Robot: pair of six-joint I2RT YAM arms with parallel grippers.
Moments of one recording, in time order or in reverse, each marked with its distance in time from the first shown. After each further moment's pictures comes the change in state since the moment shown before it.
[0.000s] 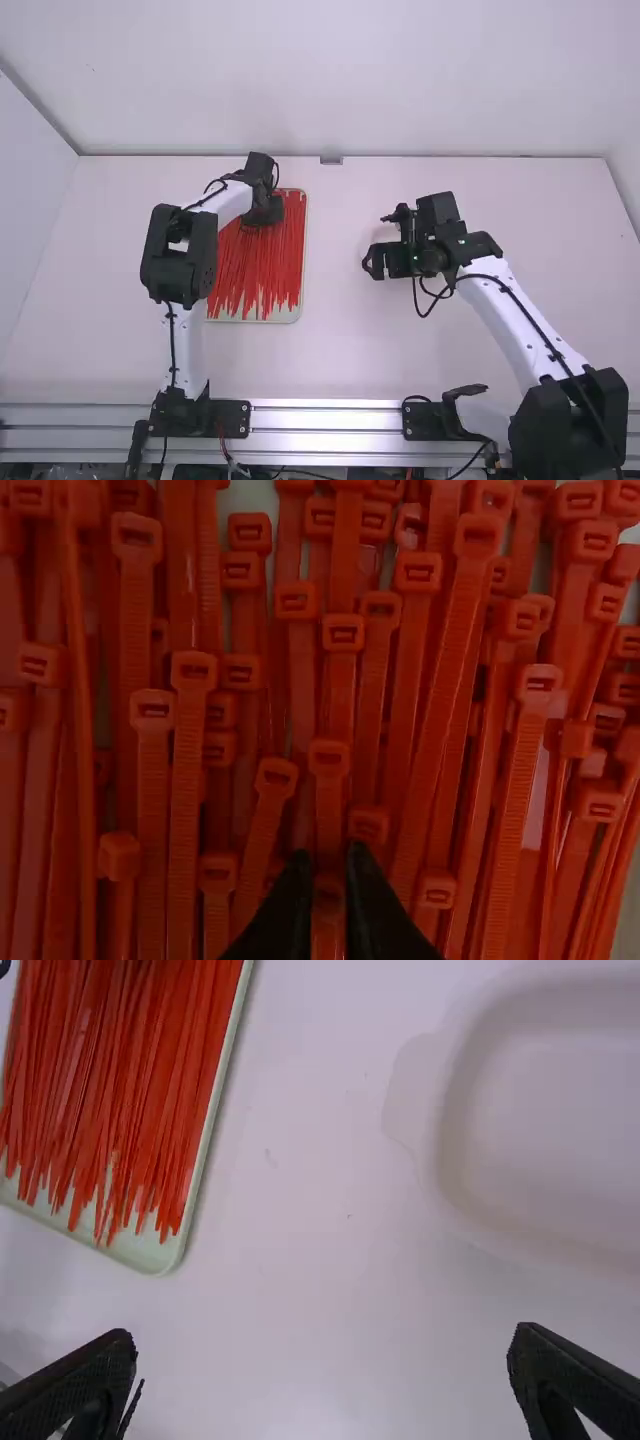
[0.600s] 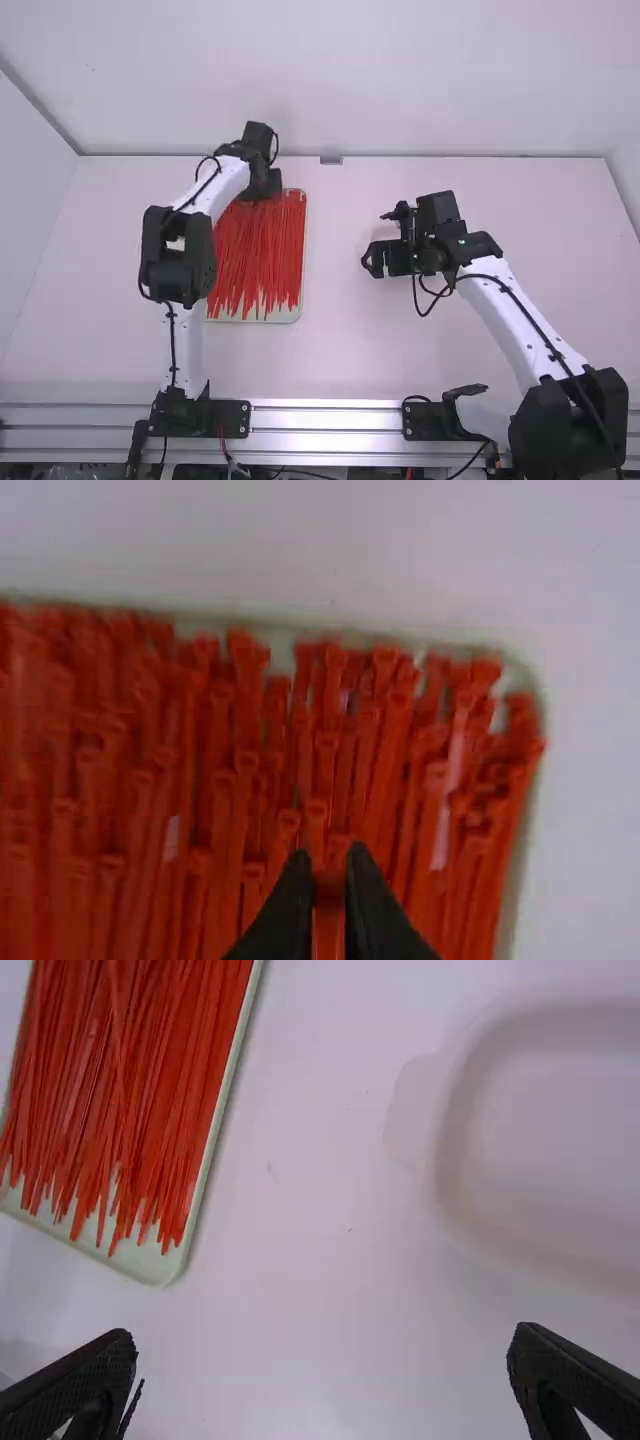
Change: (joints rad) left arm 0.000 0.004 0.292 -0.234 -0.058 -0.018; right arm 0.000 0.000 0.000 0.026 0.001 0.000
